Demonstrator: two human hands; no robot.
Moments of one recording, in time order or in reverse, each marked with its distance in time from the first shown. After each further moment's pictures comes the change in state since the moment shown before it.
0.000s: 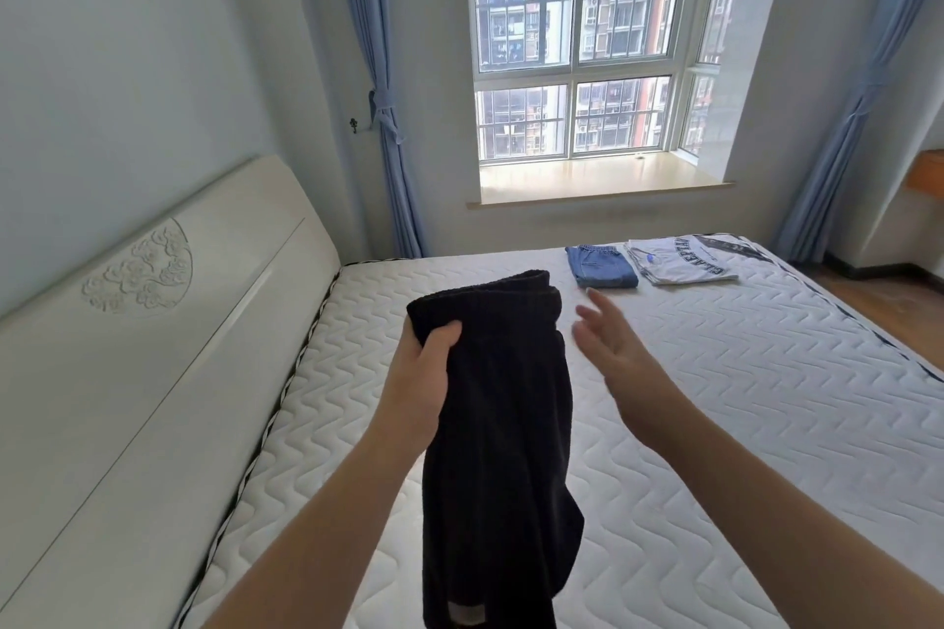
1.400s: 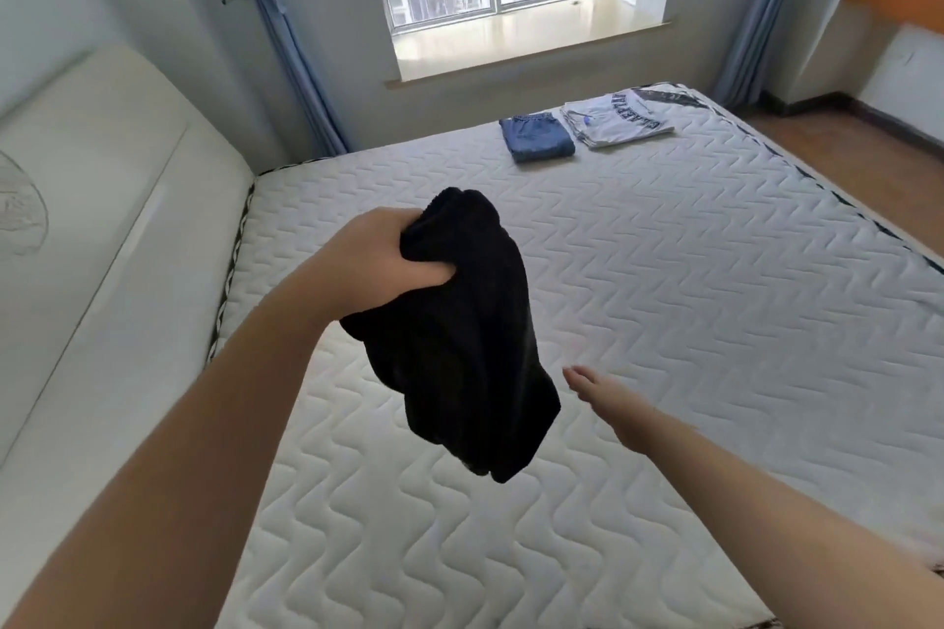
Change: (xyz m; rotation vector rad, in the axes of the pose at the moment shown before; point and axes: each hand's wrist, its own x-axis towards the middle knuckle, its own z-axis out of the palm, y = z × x) left_hand 0.024 0.011 0.059 1.086 -0.542 0.137; right_hand -0.072 0.231 -0.095 -0.204 -0.014 0.758
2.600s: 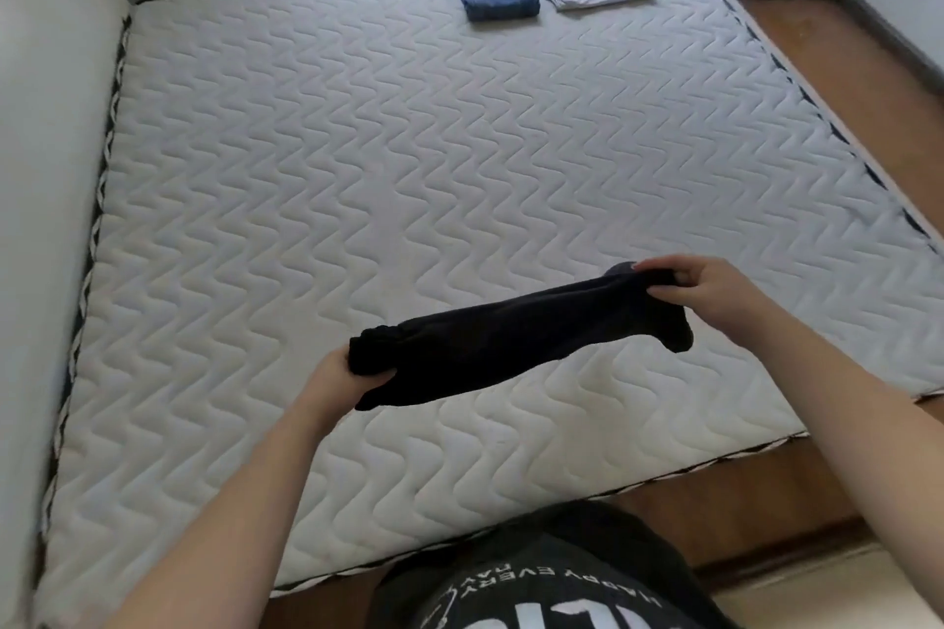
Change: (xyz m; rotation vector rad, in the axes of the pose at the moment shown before) left_hand -0.075 -0.175 0.269 -0.608 -0.100 -0.632; right_hand -0.035 0.054 -0.188 -0.233 0.095 -0.216
